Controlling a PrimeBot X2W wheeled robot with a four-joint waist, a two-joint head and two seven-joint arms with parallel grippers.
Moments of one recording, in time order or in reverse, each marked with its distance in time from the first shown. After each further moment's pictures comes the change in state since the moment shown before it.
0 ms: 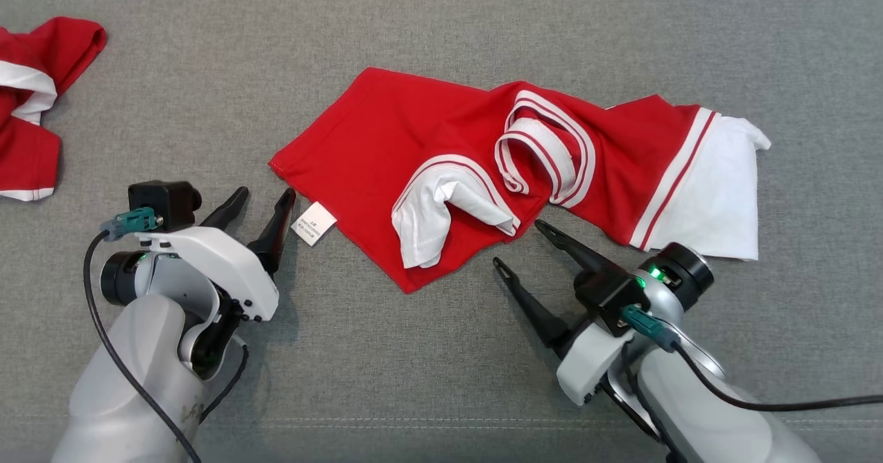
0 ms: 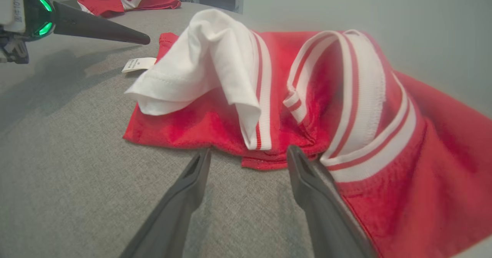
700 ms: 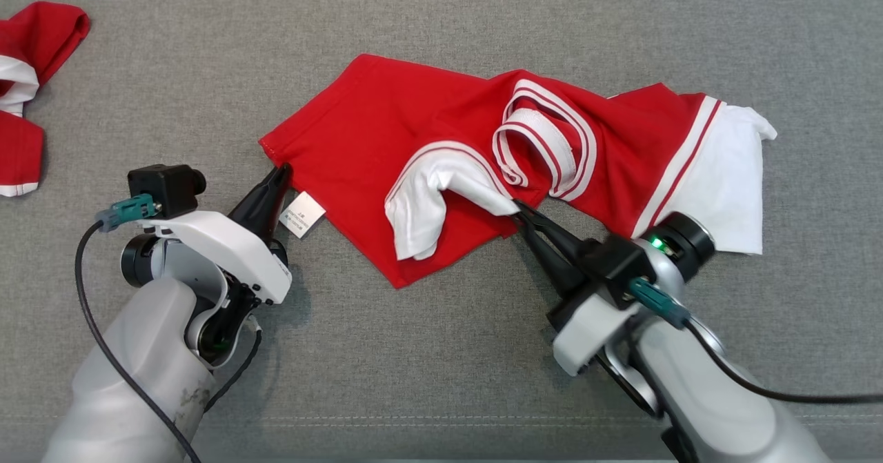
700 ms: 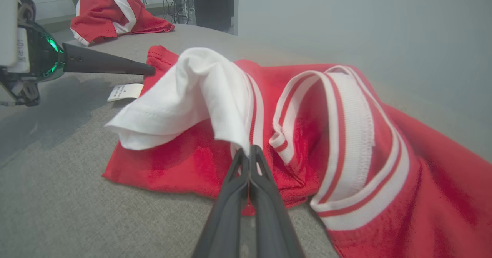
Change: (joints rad) left arm -0.093 0.039 -0.215 0.044 -0.256 0.000 -0.097; right arm -0.073 0.036 -0.015 0.003 -0.001 0.000 -0.002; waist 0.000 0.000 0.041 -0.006
